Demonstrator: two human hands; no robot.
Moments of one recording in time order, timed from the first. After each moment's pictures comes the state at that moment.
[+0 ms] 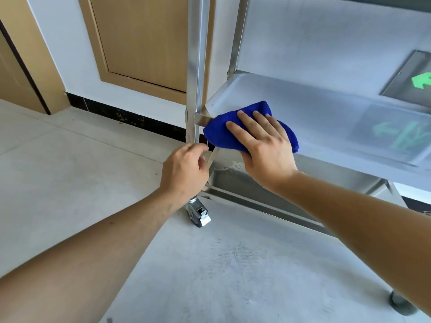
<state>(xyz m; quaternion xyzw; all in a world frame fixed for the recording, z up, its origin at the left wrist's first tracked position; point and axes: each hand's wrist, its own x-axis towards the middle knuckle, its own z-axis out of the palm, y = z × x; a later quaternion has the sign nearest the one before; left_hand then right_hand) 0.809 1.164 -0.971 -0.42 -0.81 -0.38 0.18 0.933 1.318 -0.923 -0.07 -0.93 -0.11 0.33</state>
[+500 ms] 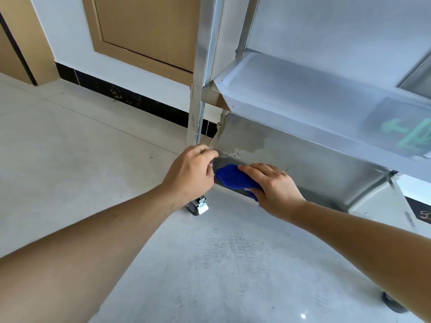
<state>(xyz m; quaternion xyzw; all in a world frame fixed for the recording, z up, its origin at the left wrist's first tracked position) 0.803 1.170 -1.025 -0.50 -0.79 -0.34 0.12 0.970 1.341 -1.023 -0.05 -0.98 0.02 0.20</state>
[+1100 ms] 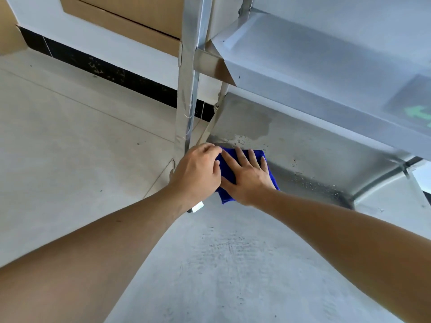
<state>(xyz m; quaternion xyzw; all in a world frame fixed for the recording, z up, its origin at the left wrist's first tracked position) 0.794 1.222 -1.078 -0.46 -0.81 -0.37 0.04 0.891 1.364 -1.107 -0.24 -0.97 0.05 -0.05</state>
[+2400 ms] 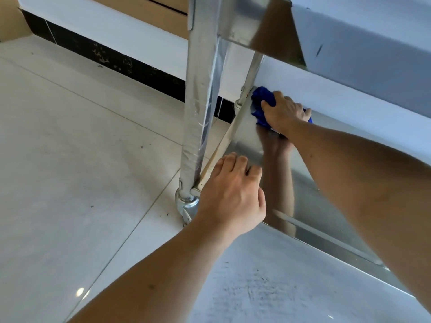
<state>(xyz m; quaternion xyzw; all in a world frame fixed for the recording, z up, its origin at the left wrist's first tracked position) 0.783 1.278 -1.122 -0.47 -0.85 -0.22 0.08 0.705 1.550 -1.105 -0.43 -0.90 0.05 0.05</state>
